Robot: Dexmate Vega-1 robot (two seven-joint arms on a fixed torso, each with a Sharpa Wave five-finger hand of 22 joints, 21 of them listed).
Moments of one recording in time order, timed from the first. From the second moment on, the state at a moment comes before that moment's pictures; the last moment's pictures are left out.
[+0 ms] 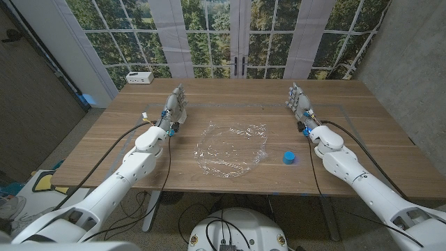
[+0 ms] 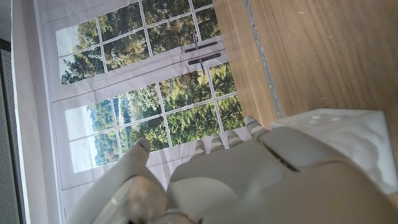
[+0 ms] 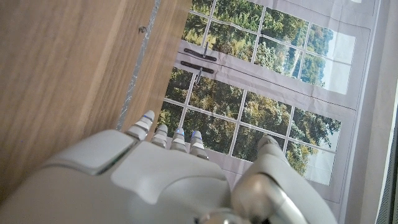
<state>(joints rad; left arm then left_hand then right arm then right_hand) 0.84 0.50 0.37 -1.29 -0.65 -0.31 -0.03 0.13 0.11 0.49 0.08 0.21 -0.17 -0.04 0.22 0.18 -0.17 0.03 0.25 0.19 -0.17 0.09 0.20 0.17 -0.17 0.17 0.34 0.20 -0.84 -0.50 -0.38 -1.30 0.64 0.28 0.02 0.13 0.04 0.25 0.02 0.22 -0.01 -0.04 0.21 0.18 -0.04 0.07 0.21 0.20 -0.10 0.09 0.21 0.19 0.00 0.13 0.20 0.18</state>
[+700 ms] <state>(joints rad) 0.83 0.57 0.40 -1.35 -0.38 -0.33 0.17 0.18 0.09 0.50 0.01 0.19 -0.17 -0.10 0.21 0.18 -0.17 -0.01 0.25 0.20 -0.17 0.03 0.19 0.18 -0.17 0.14 0.36 0.20 -0.82 -0.51 -0.42 -1.29 0.59 0.27 0.02 0.17 0.06 0.26 -0.01 0.22 -0.04 -0.08 0.19 0.19 -0.07 0.06 0.20 0.21 -0.09 0.08 0.21 0.20 0.03 0.13 0.21 0.18</state>
